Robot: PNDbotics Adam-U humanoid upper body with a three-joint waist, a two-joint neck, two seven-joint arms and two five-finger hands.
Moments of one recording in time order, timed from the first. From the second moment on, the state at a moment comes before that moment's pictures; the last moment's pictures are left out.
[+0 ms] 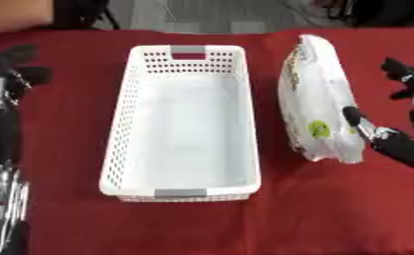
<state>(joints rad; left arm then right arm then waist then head) -0.15 0.21 0.22 -1.89 -0.08 -0.20 0.06 -0.25 -0.30 -0.01 -1.84 0.79 -0.03 0.16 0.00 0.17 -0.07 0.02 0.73</state>
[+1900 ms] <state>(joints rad) -0.15 0.21 0.21 -1.89 -0.08 -0.20 0.06 -0.35 -0.37 0.06 -1.61 0.76 -0.10 0.23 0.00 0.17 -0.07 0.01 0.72</state>
